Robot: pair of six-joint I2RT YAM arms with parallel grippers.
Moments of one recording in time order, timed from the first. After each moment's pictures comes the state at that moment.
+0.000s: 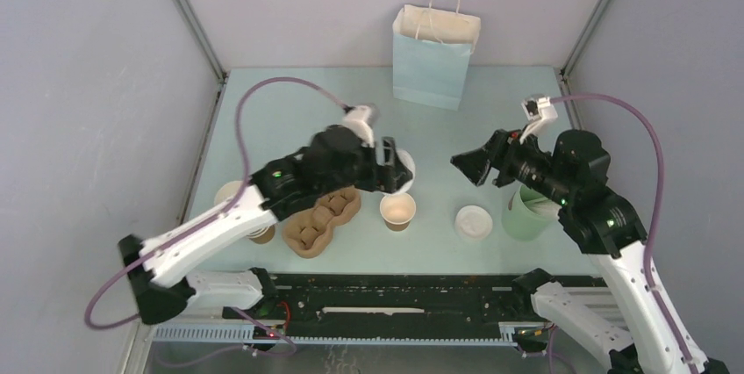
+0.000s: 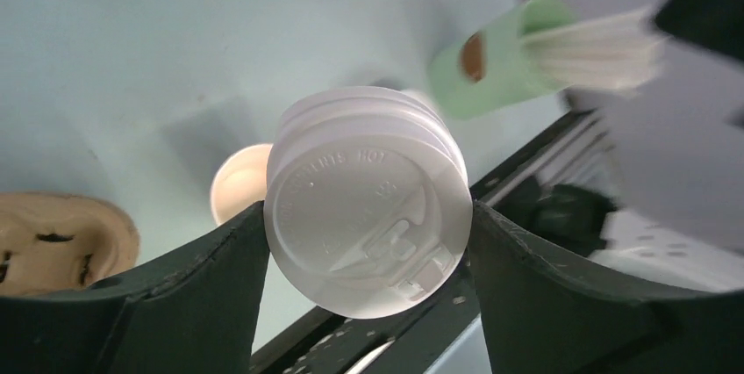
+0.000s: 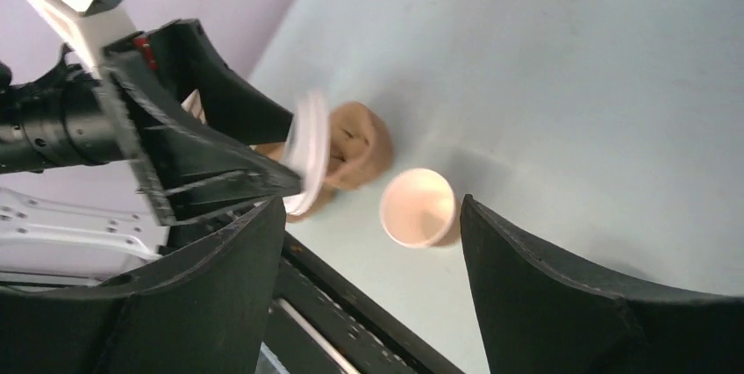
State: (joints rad) left arm -0.95 1.15 1.23 -0.53 -0.09 -0.66; right arm 0.43 0.80 1.17 -0.60 -0.33 0.48
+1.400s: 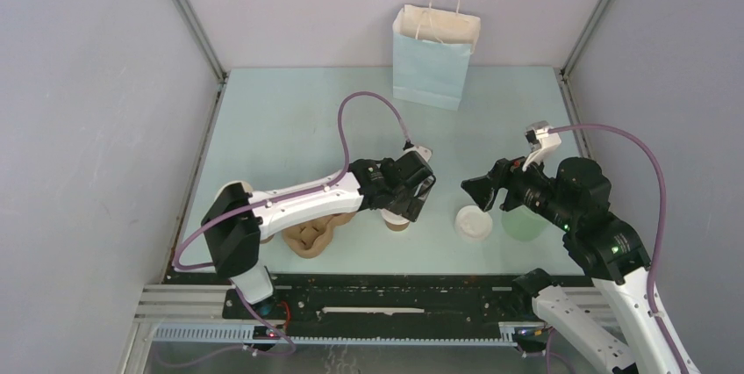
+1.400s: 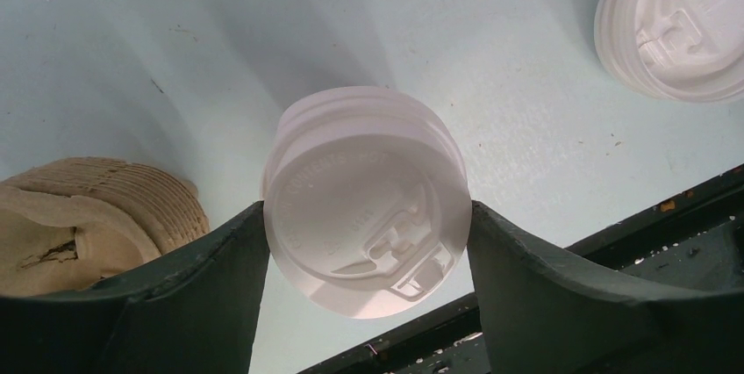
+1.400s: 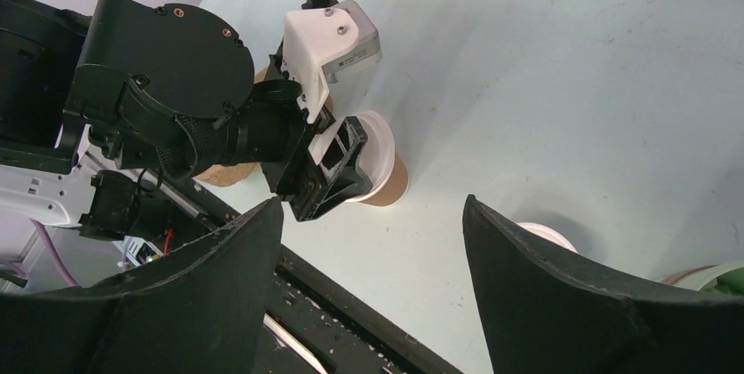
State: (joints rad) left arm -1.07 1.67 1.34 -0.71 -0.29 -0.47; right arm 0.42 0.62 1.01 -0.72 -0.24 0.33
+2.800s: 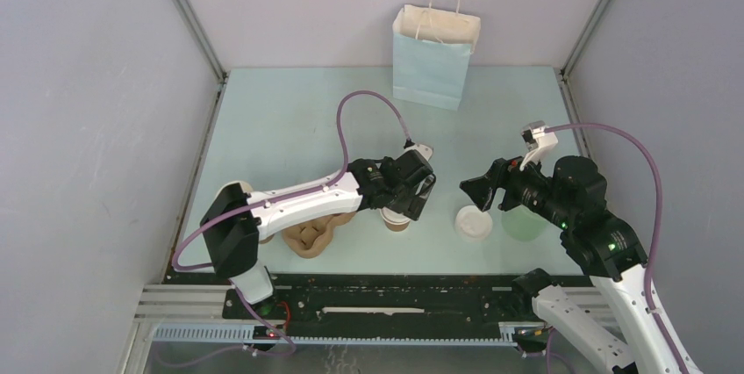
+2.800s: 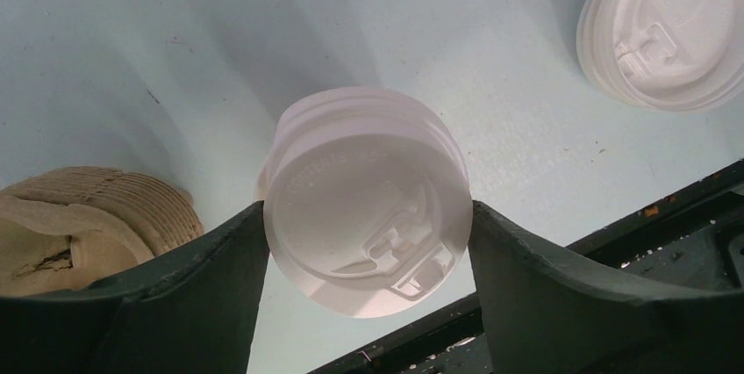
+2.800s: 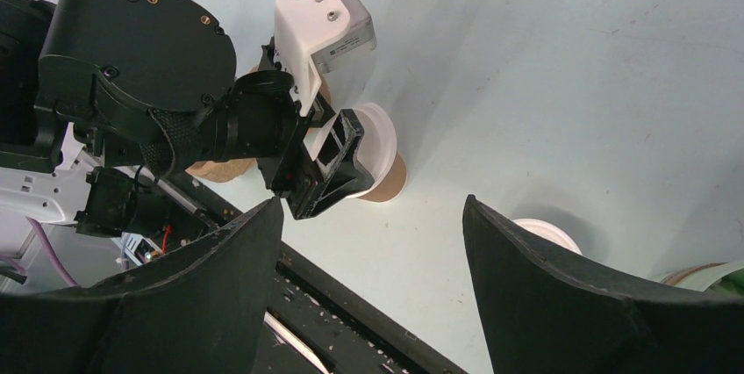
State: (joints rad) left arm -1.07 1.66 1.34 -0.69 -0.28 -0.47; right arm 0.42 0.63 1.00 -0.71 -0.25 0.33
